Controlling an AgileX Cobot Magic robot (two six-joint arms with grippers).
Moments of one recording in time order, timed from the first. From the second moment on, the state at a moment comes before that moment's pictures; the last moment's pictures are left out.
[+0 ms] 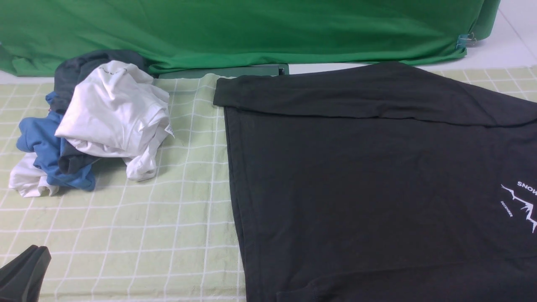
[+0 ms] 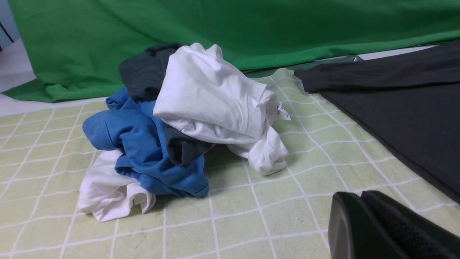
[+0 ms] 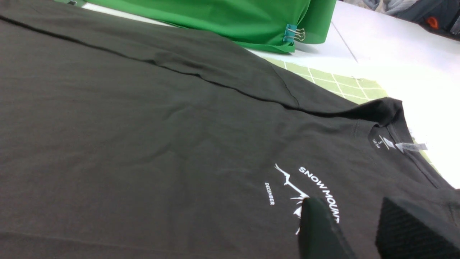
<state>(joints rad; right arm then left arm) 0.04 0.00 0.01 -0.07 0.25 -0.08 -0.06 0.00 0.00 0.03 0.23 0.09</state>
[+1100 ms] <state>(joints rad) 0.04 0.00 0.01 0.16 -0.06 0.39 -0.06 0.00 0.00 -0.91 0.10 -0.22</state>
